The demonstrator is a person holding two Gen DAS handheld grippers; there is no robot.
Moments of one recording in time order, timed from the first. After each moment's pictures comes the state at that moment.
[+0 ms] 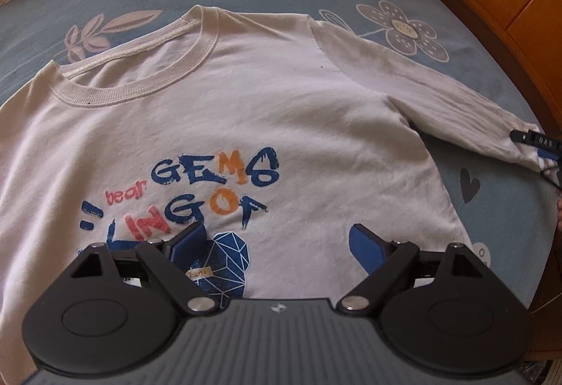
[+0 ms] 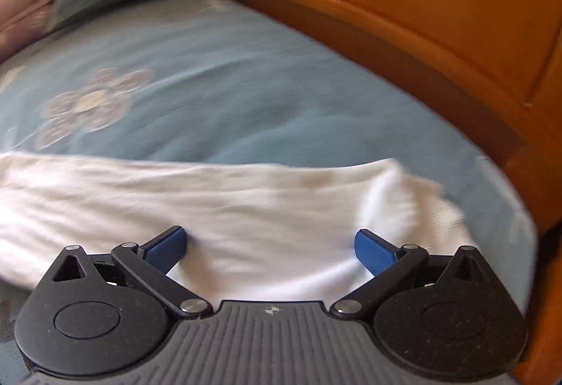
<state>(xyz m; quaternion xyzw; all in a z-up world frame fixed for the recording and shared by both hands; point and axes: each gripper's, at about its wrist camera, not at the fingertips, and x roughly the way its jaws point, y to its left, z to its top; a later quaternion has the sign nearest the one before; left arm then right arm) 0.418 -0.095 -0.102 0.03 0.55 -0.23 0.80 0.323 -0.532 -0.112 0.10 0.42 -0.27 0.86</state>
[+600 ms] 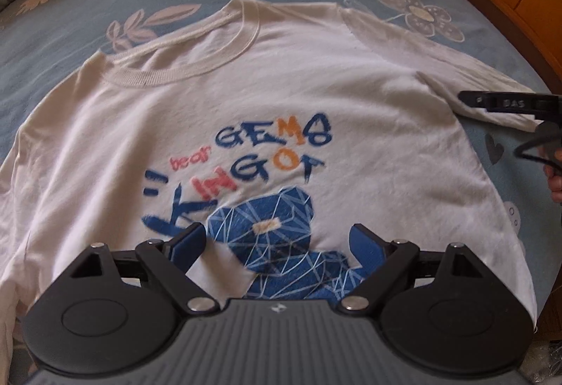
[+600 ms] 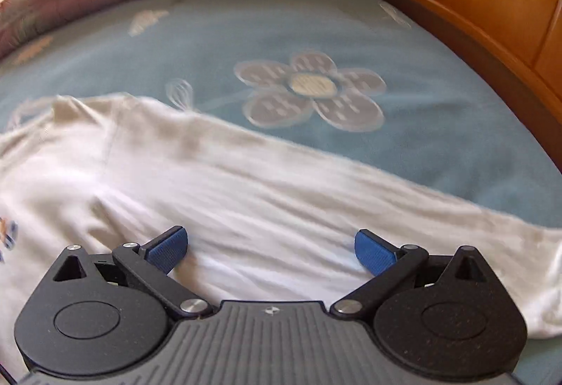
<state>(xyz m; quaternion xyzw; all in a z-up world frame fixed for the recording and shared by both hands) 0.399 -0.056 -0.104 0.07 0.54 -0.20 0.81 0.394 -0.383 -0.110 0.05 0.44 -0.09 0.89</state>
